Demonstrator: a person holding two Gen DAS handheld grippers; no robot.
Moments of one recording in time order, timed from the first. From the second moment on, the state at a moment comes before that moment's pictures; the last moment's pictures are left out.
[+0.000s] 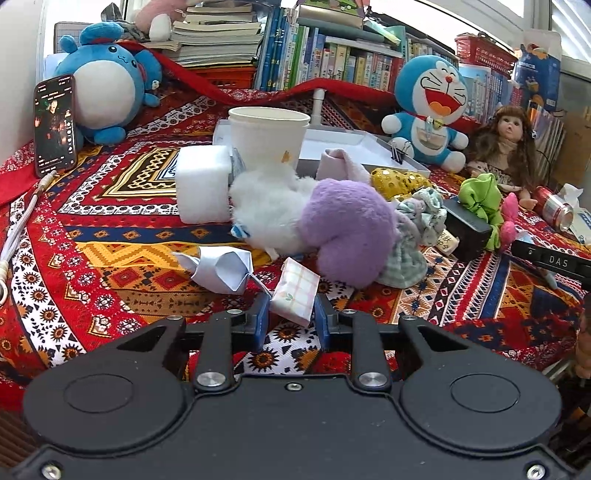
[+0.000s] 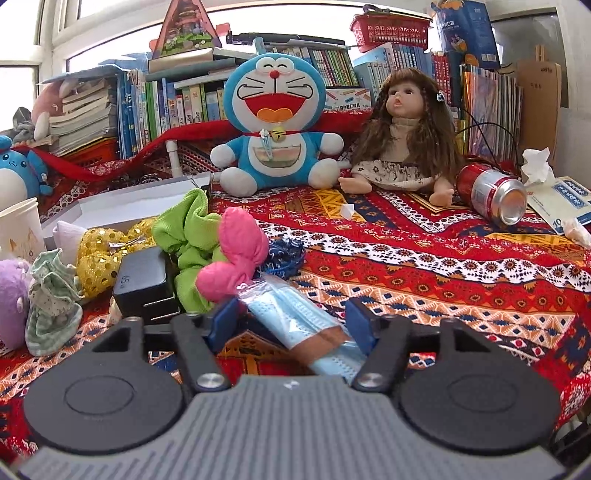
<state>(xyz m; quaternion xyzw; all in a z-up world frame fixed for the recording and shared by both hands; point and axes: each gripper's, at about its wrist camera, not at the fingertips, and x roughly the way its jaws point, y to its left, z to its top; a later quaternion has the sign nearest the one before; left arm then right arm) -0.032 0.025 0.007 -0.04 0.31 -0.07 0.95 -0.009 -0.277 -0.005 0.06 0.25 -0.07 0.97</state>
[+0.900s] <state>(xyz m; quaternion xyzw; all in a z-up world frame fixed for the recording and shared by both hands) -0.014 0.015 0.003 -0.03 0.31 -0.07 0.95 -0.018 -0.260 0.009 0.05 0.23 -0.03 0.97</state>
